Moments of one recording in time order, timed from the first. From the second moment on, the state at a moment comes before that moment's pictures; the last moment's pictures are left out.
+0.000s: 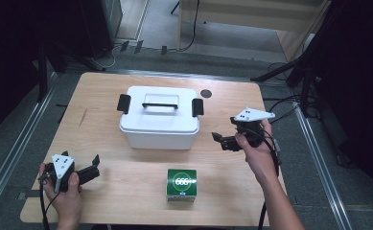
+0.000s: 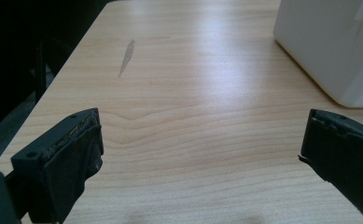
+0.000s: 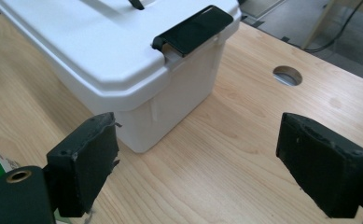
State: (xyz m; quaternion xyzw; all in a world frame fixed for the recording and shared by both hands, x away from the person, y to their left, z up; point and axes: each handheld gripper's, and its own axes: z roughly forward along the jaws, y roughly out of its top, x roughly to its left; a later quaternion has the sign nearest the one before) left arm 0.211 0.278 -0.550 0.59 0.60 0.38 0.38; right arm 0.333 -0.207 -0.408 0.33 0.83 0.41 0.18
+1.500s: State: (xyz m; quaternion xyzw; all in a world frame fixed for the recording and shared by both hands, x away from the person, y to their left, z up) left arm 0.215 0.283 -0.550 0.59 0.61 0.38 0.37; right arm 0.408 -0.092 -0.349 0.10 0.97 0.20 0.08
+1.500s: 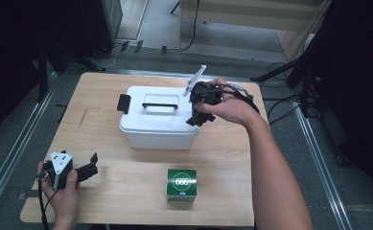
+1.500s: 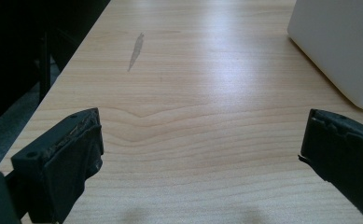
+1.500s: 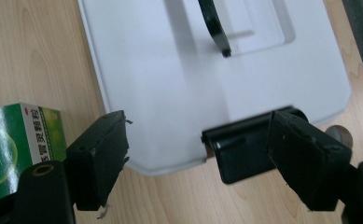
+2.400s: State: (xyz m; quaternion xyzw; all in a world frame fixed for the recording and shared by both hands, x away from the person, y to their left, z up) left arm 0.216 0.282 -0.550 0.59 0.61 0.38 0.37; right arm 0.418 -0.012 -0.342 0.05 0.98 0.16 0.11
